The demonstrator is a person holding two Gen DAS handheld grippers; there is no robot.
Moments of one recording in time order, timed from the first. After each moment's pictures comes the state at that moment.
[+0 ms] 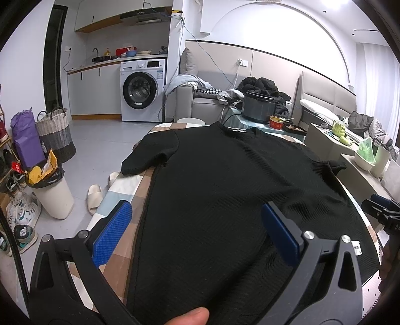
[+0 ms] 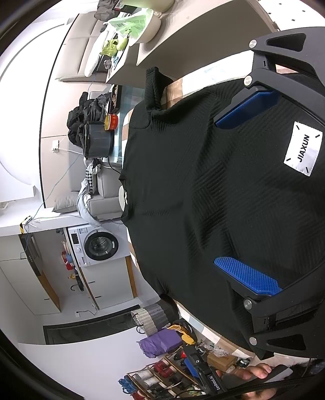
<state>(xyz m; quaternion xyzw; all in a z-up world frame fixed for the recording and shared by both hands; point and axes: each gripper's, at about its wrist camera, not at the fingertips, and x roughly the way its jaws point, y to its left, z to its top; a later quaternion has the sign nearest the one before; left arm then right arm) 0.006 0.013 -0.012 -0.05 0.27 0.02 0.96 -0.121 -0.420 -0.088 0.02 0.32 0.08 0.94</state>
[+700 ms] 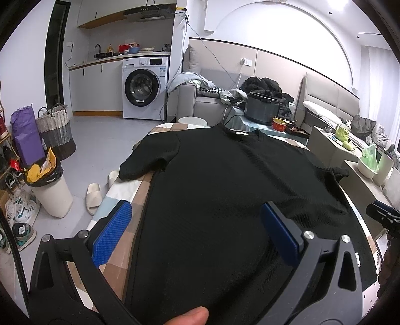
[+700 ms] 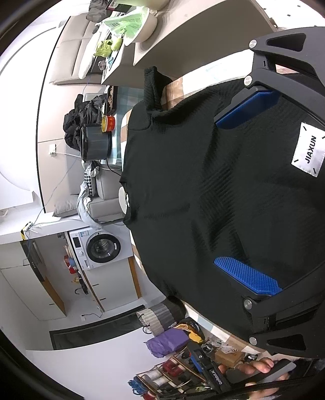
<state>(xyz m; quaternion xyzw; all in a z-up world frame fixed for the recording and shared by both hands) 0.043 0.017 -0.012 -0.06 0.27 0.03 0.96 -0.109 -0.428 -0.078 0.05 0.32 0.08 0.94</state>
